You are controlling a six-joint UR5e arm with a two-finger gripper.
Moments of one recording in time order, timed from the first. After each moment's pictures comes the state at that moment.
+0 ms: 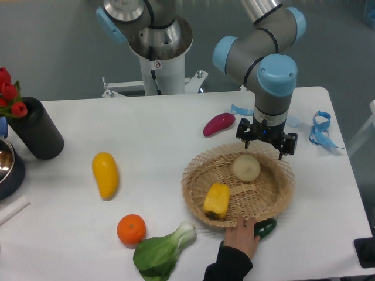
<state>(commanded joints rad) 2.72 -1.89 -1.79 -0.90 1.58 1.16</state>
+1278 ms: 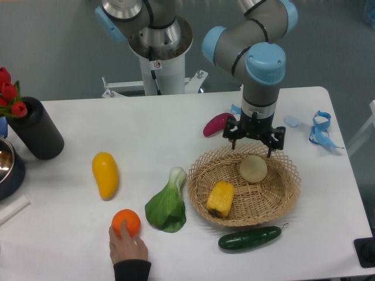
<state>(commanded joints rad) 2.65 -1.83 -1.82 -0.89 1.46 0.83</state>
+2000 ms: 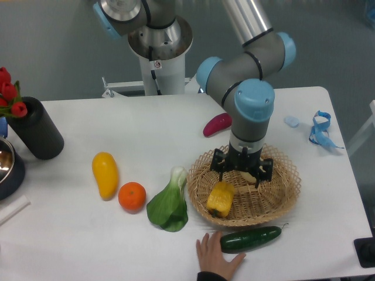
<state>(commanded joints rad) 2.57 -2.01 -1.71 -0.85 1.47 0.83</state>
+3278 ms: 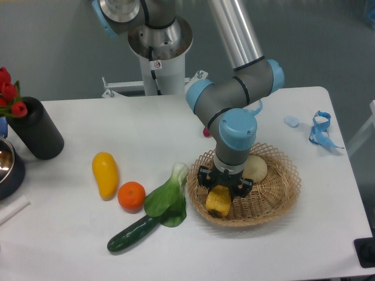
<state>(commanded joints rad) 2.53 -2.05 -1.70 -0.85 1.48 0.83</state>
